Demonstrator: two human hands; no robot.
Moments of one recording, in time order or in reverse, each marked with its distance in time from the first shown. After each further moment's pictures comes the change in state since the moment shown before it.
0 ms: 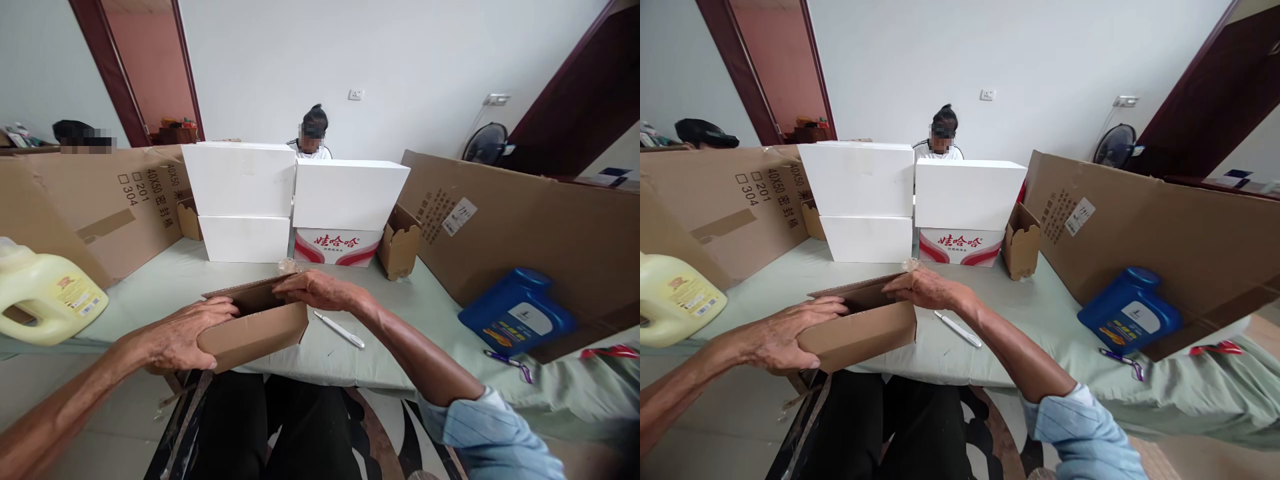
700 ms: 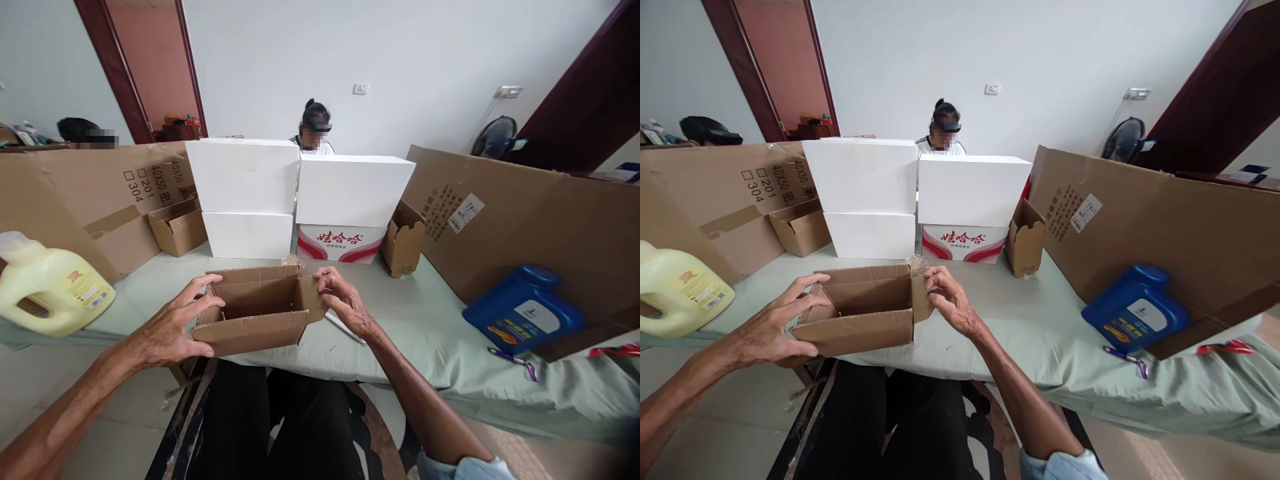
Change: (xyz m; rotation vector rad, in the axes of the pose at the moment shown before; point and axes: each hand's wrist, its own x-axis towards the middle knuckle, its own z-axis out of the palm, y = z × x) left_hand -0.032 -0.014 0.017 -0.023 0.476 0.045; right_hand -0.059 0.007 0.058 0.508 0.661 0.190
